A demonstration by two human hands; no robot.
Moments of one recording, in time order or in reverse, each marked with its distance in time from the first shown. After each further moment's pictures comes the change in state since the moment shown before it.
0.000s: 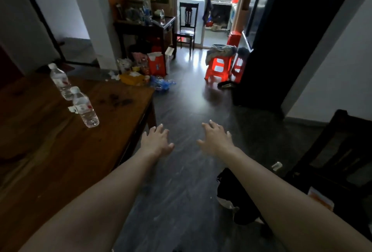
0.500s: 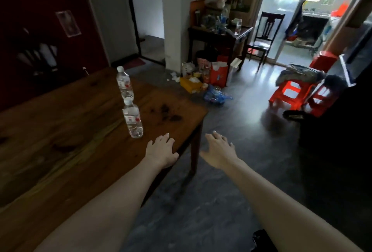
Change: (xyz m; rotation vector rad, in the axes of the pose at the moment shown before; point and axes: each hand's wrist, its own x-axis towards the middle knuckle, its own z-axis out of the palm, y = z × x) left_hand 0.115 -0.126 -0.030 -0.140 -0.021 -0.361; right_hand 0.203 -0.124 0.002 -0.072 -0.171 -0.402
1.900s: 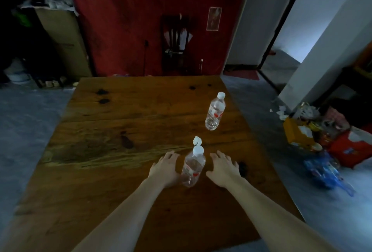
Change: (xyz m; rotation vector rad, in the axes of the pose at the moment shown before) left_hand 0.140 -0.183 -0.023 -0.603 0.107 -0.677; right_hand 0.331 -0.209 0.031 -0.419 -0.327 -0.564
